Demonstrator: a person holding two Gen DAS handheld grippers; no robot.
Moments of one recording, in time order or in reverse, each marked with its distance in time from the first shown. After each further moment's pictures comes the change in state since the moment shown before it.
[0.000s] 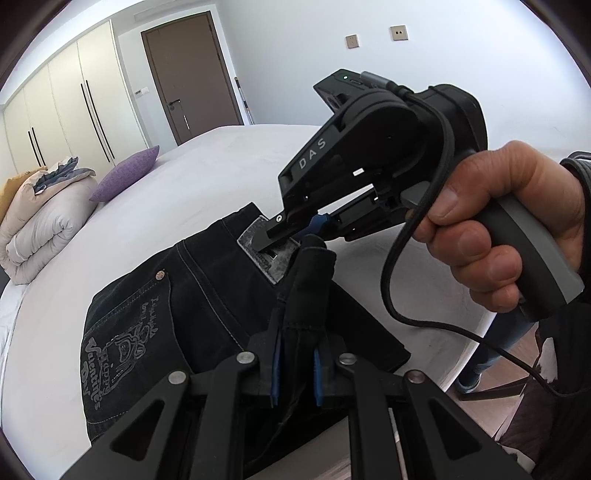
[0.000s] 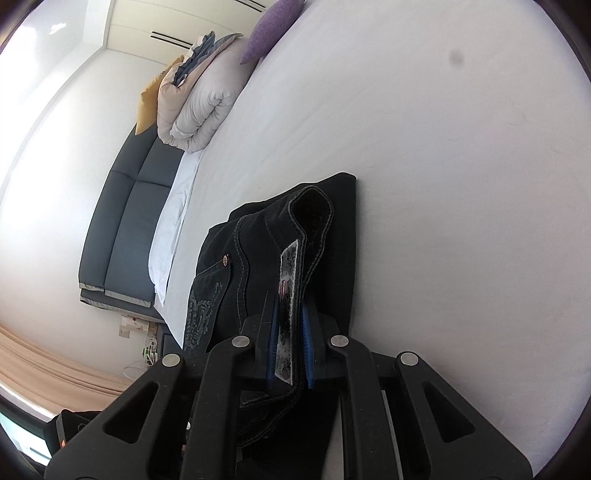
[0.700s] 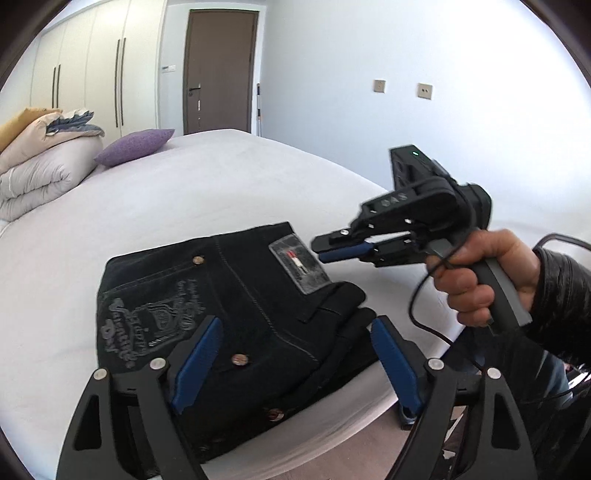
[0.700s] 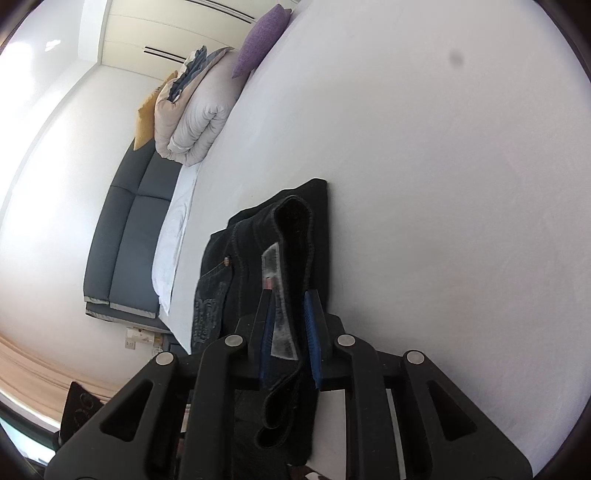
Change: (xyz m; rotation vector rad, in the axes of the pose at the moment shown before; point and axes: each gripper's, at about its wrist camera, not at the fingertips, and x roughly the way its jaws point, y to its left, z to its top) left arm -0.060 0.100 -0.007 -0.269 -0.080 -0.152; right arm -0.035 -0.013 -0.010 0.037 -0.020 0.022
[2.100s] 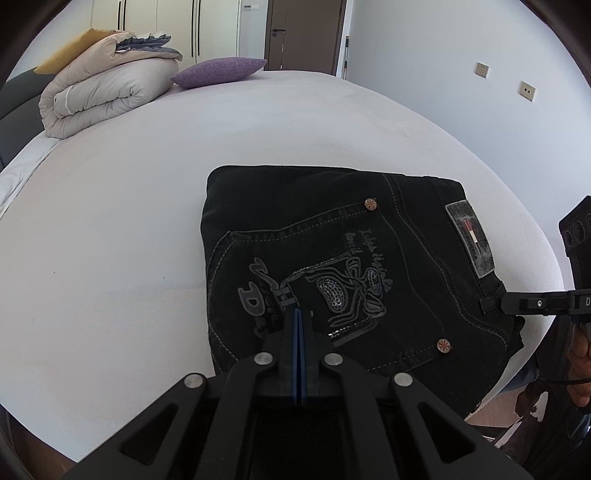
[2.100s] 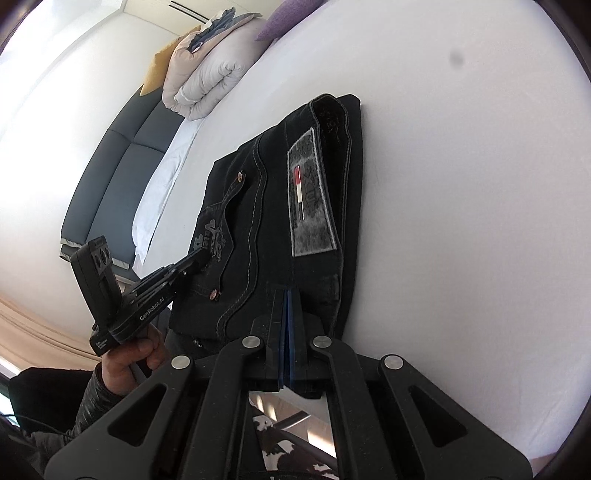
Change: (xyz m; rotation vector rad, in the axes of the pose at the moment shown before) left arm 0.041 0.093 -0.035 -0.195 0.207 0.230; right arm -0.003 0.033 -0.084 -0.181 0.078 -0.106
